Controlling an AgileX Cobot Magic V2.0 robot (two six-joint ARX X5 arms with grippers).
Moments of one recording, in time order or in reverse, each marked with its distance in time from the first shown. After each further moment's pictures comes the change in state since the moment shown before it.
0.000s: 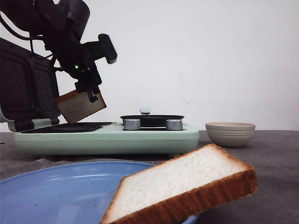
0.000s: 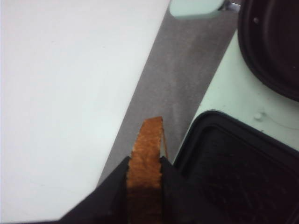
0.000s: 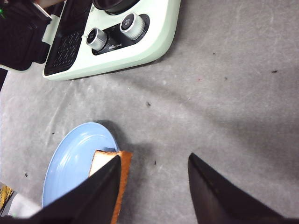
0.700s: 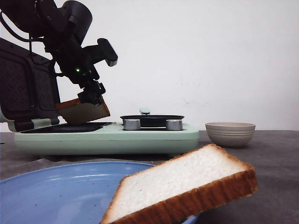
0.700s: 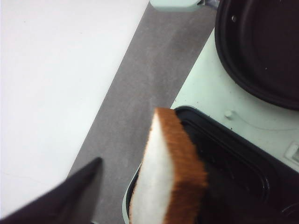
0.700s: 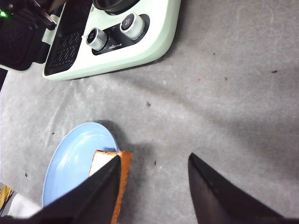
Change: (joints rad) left arm -0.005 0.003 0.000 -0.062 0.010 -0.115; right arm 0.000 0.000 0.000 0.000 0.000 -0.001
